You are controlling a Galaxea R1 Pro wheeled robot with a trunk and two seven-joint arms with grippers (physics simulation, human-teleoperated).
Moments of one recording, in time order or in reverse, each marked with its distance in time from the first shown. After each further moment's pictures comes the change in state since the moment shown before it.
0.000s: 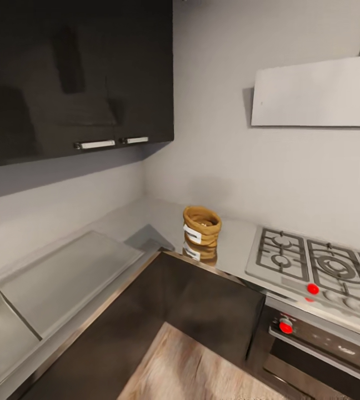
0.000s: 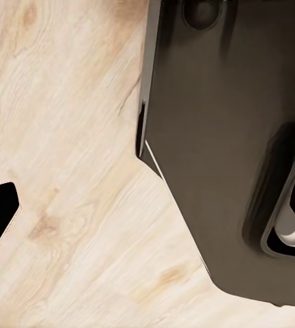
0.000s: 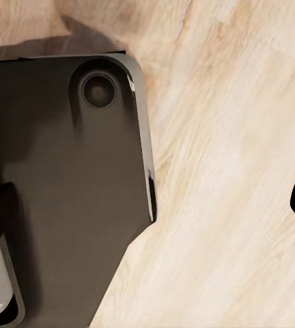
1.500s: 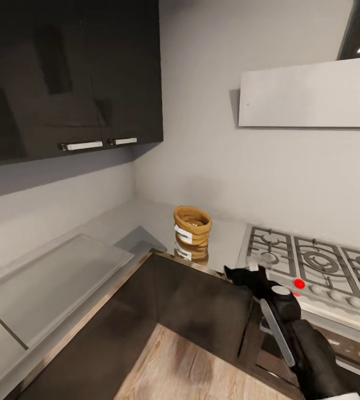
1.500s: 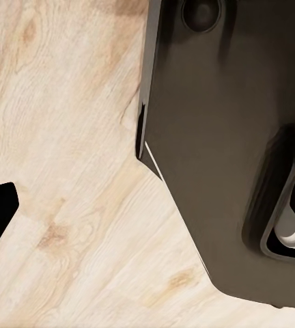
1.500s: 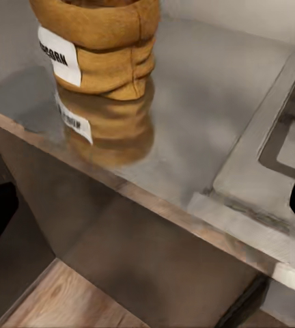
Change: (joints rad) left arm 0.000 0.000 0.000 0.000 0.000 0.000 0.000; right arm -0.417 0.006 0.152 -1.531 -0.004 0.910 -0.051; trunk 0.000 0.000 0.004
